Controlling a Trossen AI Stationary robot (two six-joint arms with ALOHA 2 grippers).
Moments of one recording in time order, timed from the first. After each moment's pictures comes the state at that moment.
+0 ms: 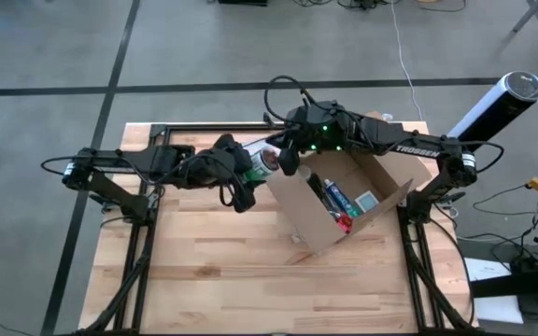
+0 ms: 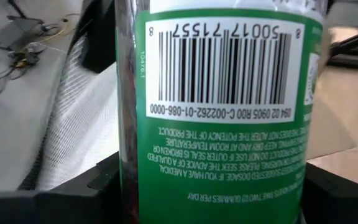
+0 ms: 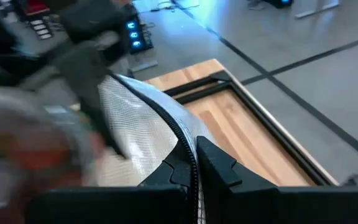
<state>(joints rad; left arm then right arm) -0.10 1.44 1.59 -0.80 -0.45 -0.20 -0.18 1.58 1.69 -0.47 -0.01 0.19</state>
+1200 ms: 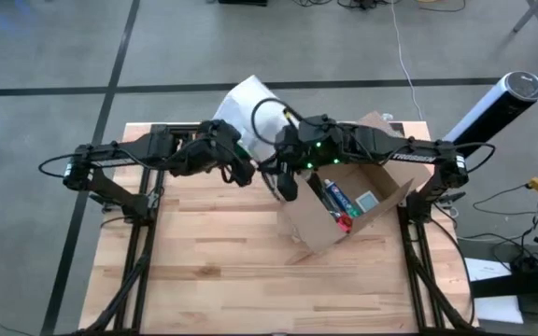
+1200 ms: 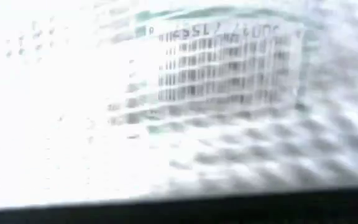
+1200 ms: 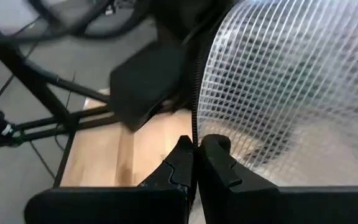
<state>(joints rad) 0.00 1.44 1.65 -0.96 -0.58 -0.51 -0.05 1.66 1.83 -0.60 -0.09 0.19</state>
